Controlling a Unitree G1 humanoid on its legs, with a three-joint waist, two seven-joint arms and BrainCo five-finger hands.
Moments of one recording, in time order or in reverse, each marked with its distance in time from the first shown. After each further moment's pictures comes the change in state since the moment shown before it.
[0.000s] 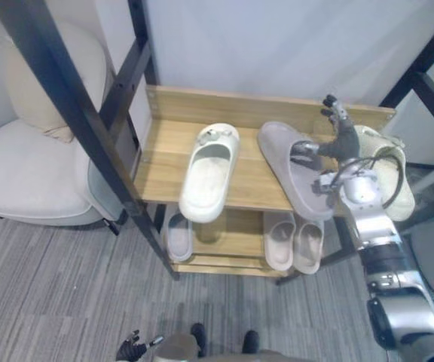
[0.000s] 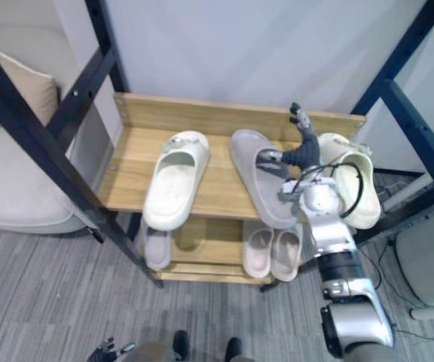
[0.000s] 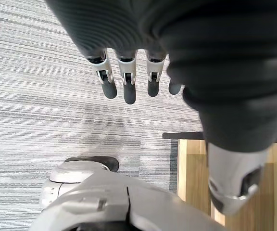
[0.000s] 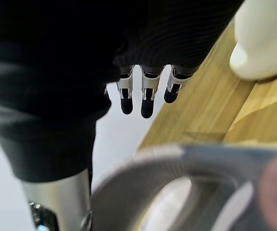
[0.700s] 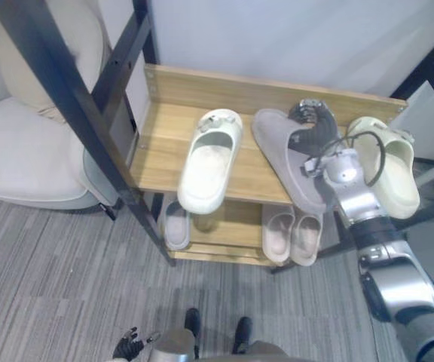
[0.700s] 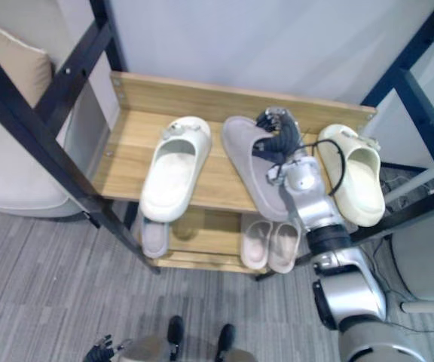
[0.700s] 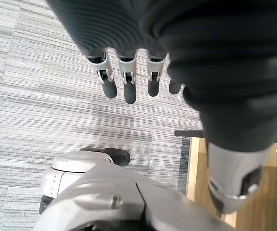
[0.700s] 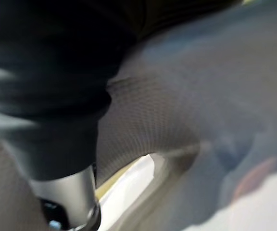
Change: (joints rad) left arm -0.015 0.016 -0.001 0.002 -0.041 0.000 -0.016; right arm -0.179 0.043 0.106 0.127 -0.073 0.010 -0.005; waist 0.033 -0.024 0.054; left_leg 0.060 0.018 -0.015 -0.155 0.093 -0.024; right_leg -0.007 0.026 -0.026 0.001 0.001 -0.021
